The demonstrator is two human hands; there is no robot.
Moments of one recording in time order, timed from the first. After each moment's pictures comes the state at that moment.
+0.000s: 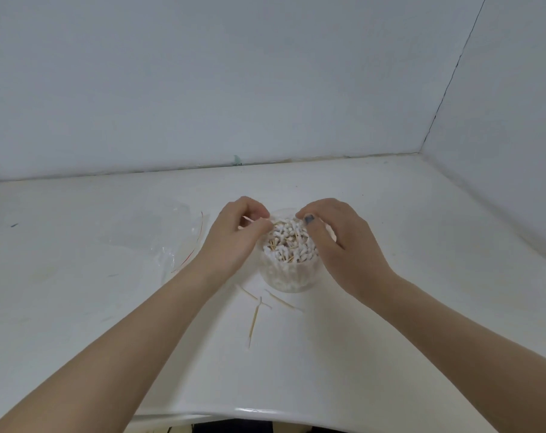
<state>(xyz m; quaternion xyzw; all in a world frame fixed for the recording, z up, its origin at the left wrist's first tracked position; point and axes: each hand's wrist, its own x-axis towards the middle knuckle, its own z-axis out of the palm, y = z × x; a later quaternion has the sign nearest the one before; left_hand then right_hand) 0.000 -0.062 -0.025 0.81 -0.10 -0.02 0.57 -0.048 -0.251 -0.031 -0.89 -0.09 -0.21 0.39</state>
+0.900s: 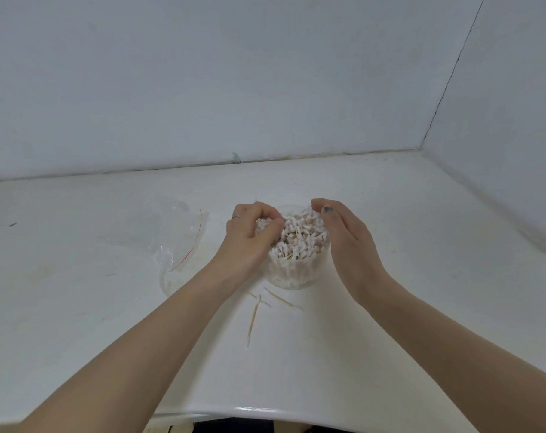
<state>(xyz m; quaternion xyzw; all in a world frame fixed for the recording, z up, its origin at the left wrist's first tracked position) 0.001 -0.083 -0.044 0.81 -0.11 -0.02 0.57 -0.048 -0.248 -0.038 -0.76 0.06 -0.13 0.63</state>
